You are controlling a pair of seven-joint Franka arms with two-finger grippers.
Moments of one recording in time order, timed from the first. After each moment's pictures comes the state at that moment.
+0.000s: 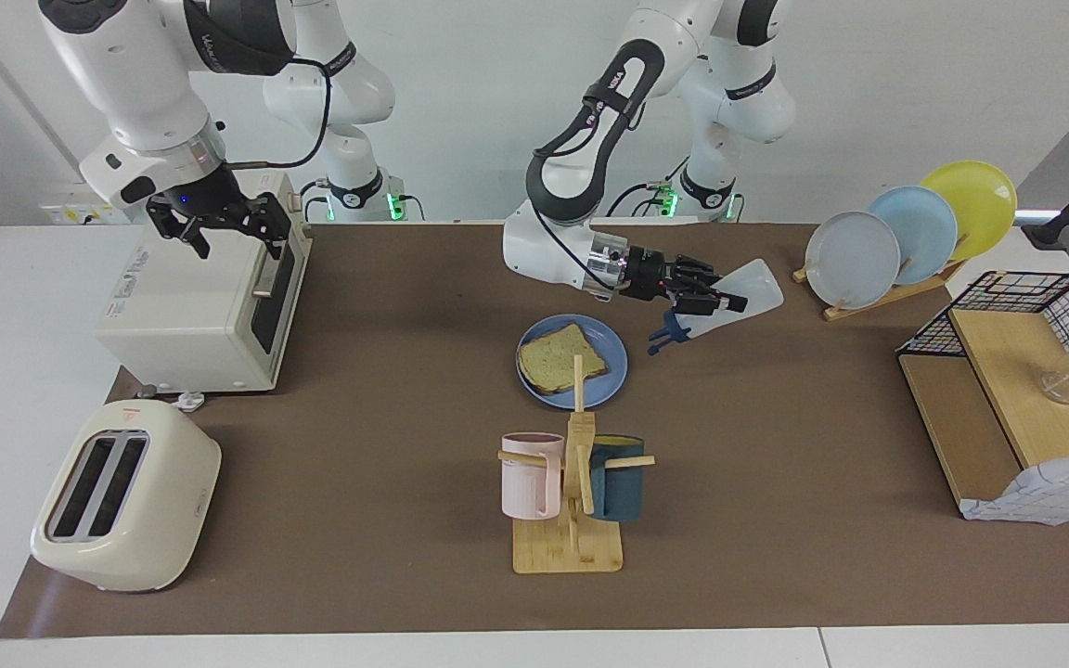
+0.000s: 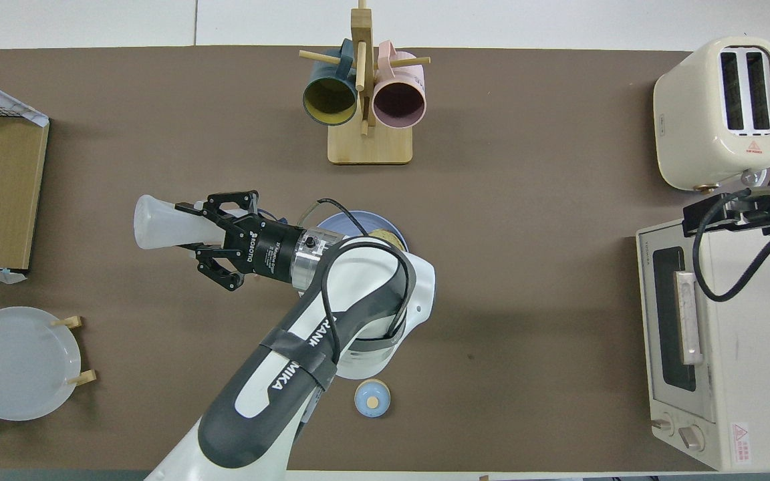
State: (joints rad) left arm -0.93 0.41 0.10 -1.82 1.22 1.24 0.52; right arm -0.02 -0.05 0.03 -1.68 -0.04 1.55 0.02
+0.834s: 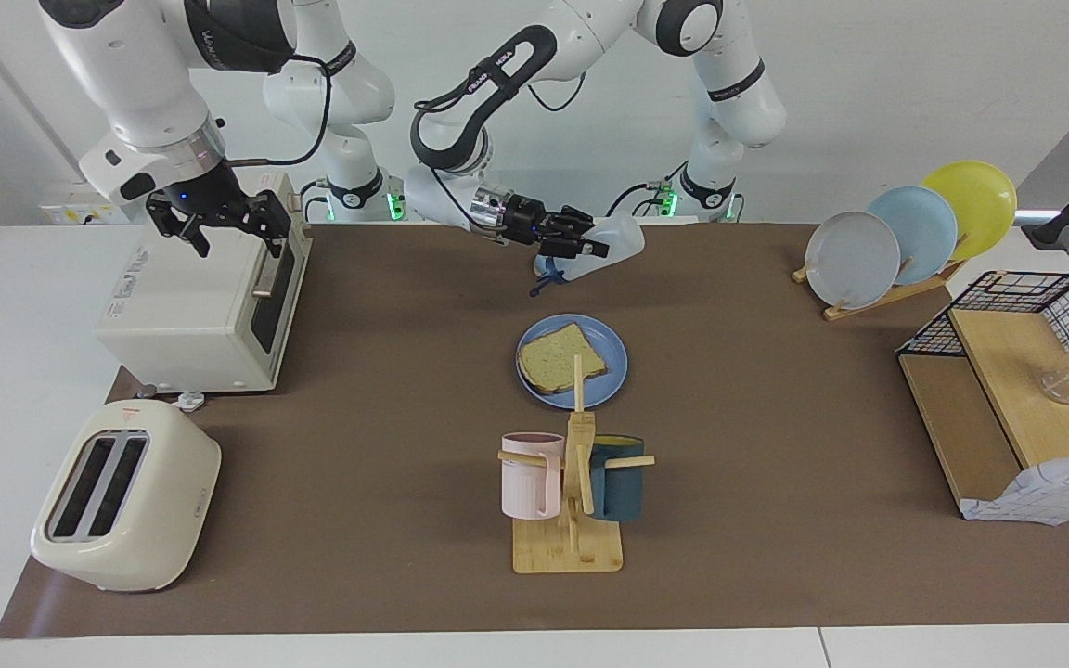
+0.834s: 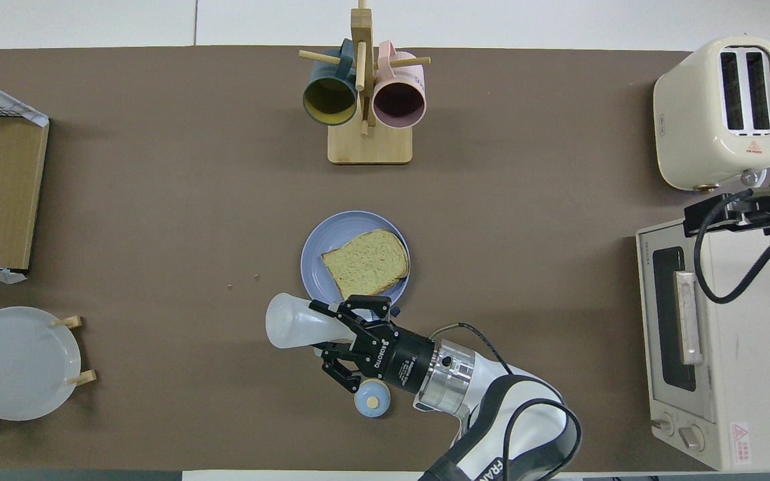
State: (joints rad) left arm -1.29 0.53 0.09 -1.65 1.03 1.03 0.50; right arm -0.02 -0.05 0.03 -1.68 -0.04 1.55 0.02
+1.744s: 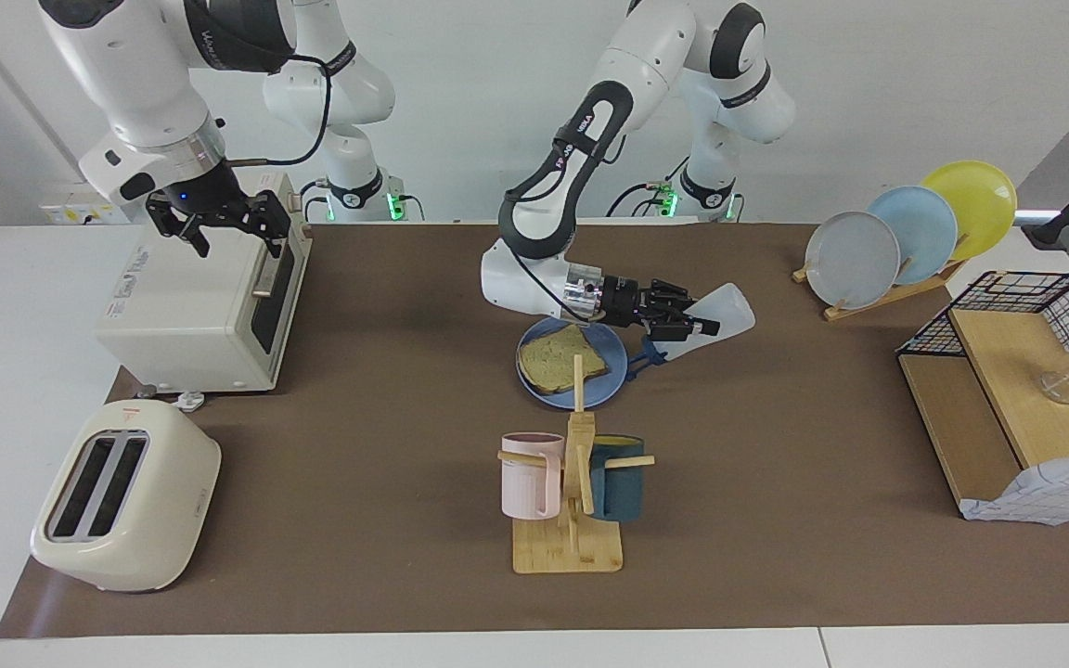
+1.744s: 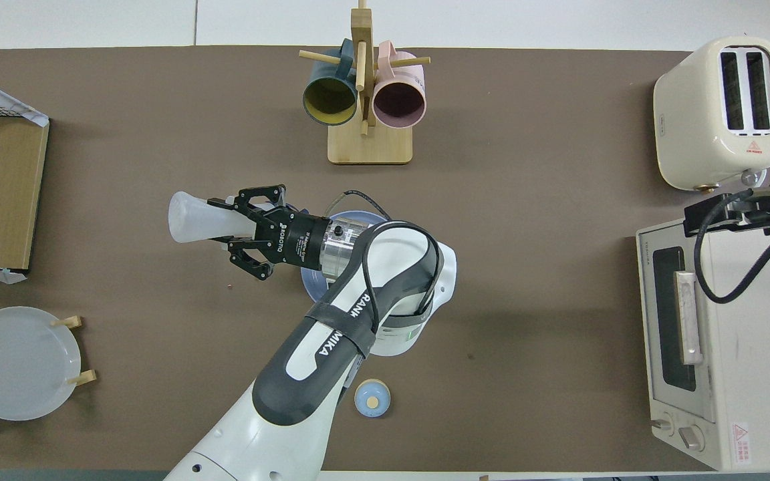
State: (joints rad) left arm -0.94 0.55 0.10 -1.66 1.18 1.21 0.51; right arm -0.02 -0.05 0.03 -1.68 -0.04 1.55 0.02
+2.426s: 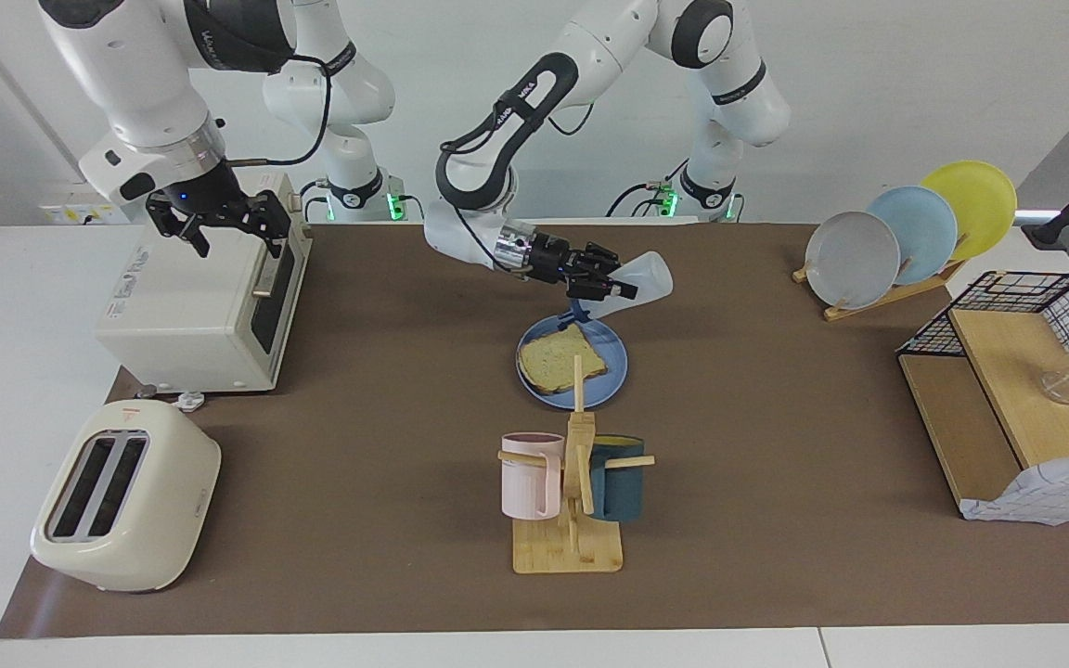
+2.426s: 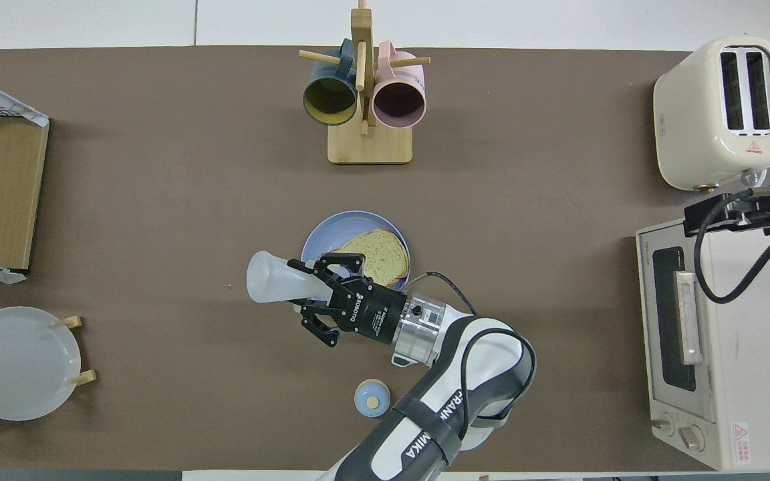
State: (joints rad) left arm -1.18 0.55 0.09 -1.66 1.06 1.13 0.51; right arm -0.02 -0.05 0.03 -1.68 -0.04 1.55 0.02
